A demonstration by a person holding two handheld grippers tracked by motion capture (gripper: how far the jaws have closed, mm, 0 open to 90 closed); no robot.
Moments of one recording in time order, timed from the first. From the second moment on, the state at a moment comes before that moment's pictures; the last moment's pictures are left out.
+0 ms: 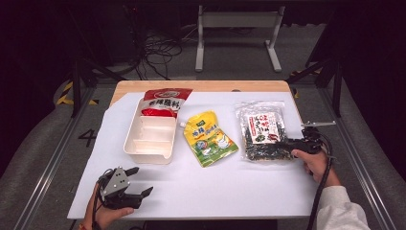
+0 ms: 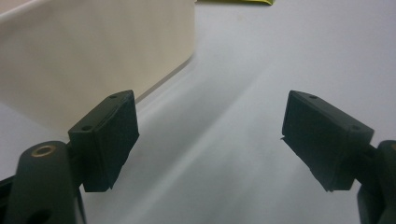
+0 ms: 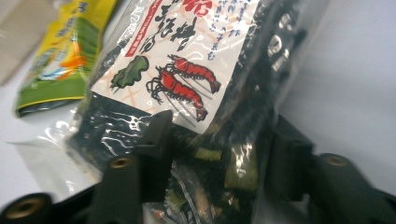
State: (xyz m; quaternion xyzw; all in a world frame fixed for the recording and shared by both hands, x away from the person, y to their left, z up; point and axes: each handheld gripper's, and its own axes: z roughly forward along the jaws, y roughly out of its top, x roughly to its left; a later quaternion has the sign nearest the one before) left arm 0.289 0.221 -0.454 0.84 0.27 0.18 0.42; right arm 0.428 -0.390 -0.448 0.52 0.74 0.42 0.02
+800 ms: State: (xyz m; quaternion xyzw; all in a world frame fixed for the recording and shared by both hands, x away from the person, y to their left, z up) left arm 0.288 0.211 -0.454 0.85 0.26 0.17 0.43; right arm 0.399 -0.397 -0.441 0.47 0.75 0.46 0.09
